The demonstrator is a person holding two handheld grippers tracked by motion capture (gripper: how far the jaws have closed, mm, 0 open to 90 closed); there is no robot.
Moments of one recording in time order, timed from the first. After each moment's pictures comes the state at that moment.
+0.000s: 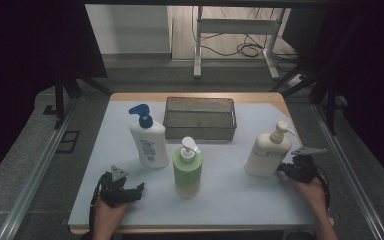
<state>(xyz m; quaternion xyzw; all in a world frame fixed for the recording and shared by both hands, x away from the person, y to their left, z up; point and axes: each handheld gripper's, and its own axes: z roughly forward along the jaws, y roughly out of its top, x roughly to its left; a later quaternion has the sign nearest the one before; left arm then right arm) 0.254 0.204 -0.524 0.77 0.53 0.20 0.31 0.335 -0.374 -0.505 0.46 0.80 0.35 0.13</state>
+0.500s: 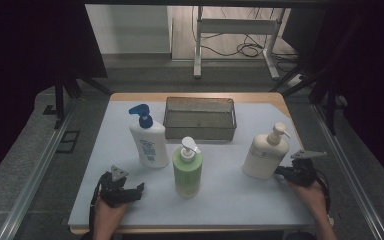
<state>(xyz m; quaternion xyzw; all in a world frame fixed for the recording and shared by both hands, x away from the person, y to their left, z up) 0.254 0.204 -0.524 0.77 0.53 0.19 0.31 0.323 -0.369 -0.504 0.45 0.81 0.36 0.12</state>
